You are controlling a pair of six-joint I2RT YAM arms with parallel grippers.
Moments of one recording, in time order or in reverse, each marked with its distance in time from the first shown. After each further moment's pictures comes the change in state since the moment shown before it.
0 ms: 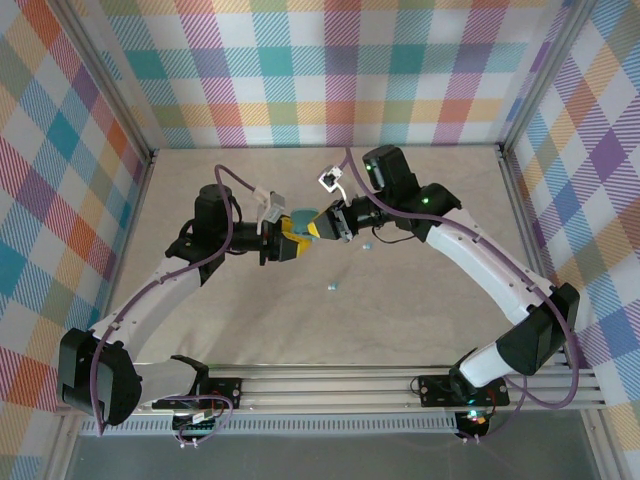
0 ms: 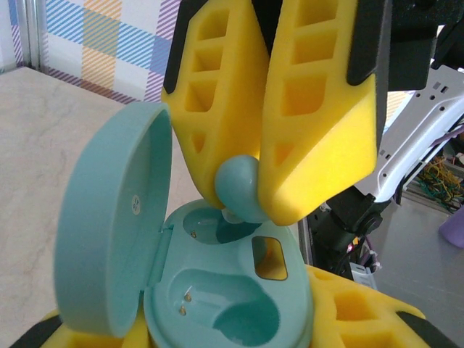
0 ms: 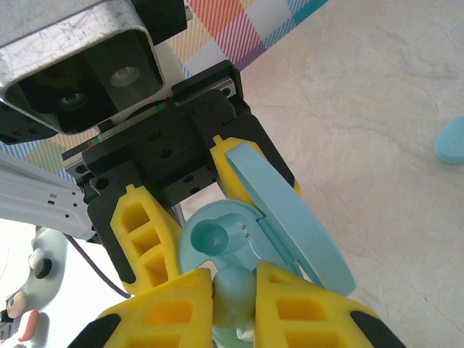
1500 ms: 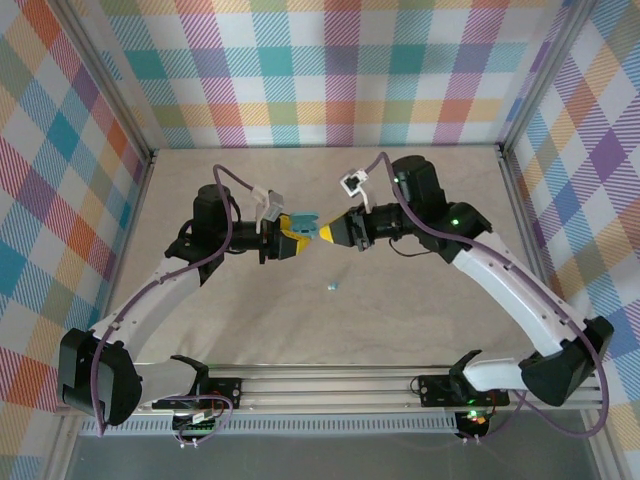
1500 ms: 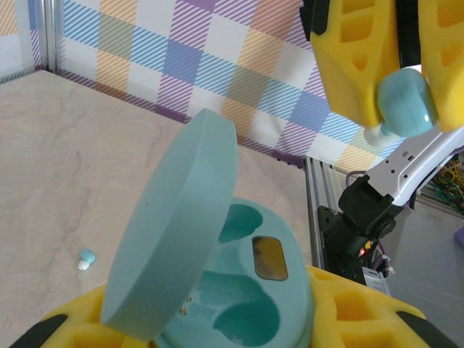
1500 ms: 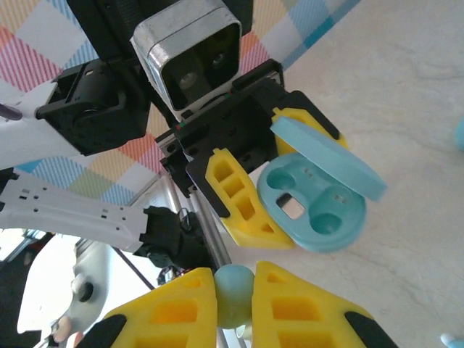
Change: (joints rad) left arm 0.018 0.000 -0.006 0.016 -0.025 0.000; right arm -0.008 -0.182 -0.131 0.080 -0.025 0.175
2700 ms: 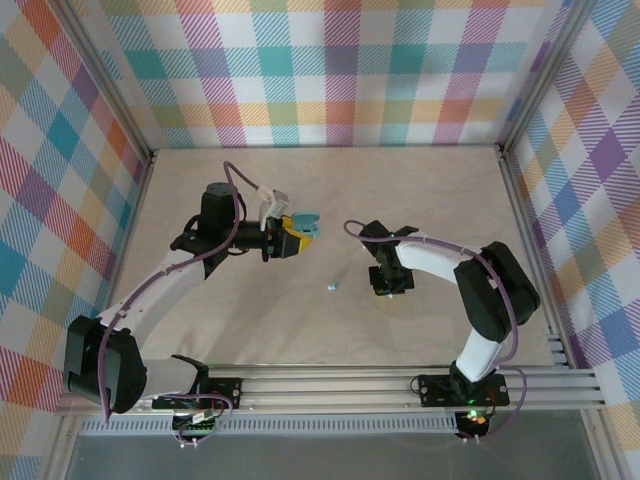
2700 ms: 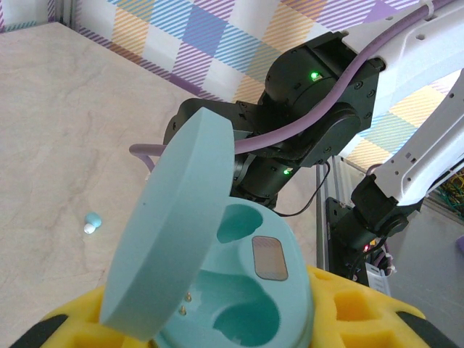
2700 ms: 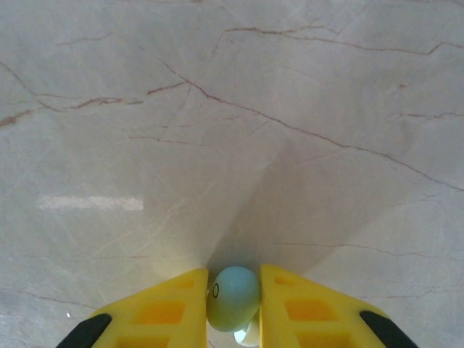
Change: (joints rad) left arm 0.003 0.063 0.032 -0.091 -0.048 -0.003; right arm -0.060 0.410 -0.380 -0.208 0.809 0.242
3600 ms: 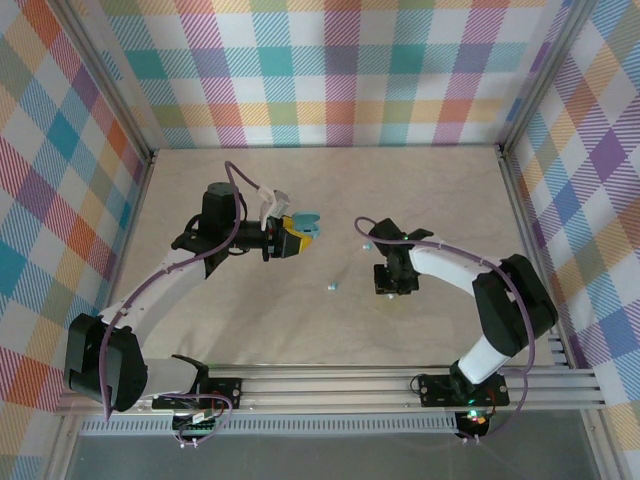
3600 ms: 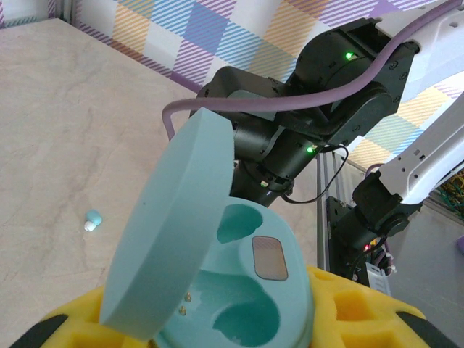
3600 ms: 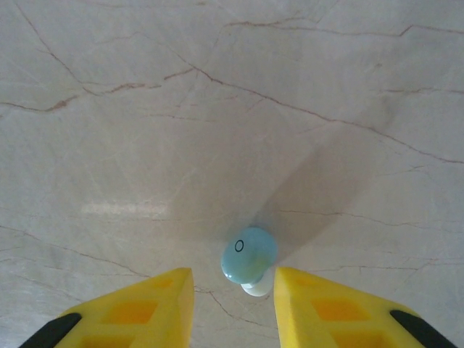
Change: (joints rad) left arm 0.000 0.010 0.001 0.000 -0.001 0.000; right arm -0.031 -0.110 -0.066 0.040 -0.067 0.019
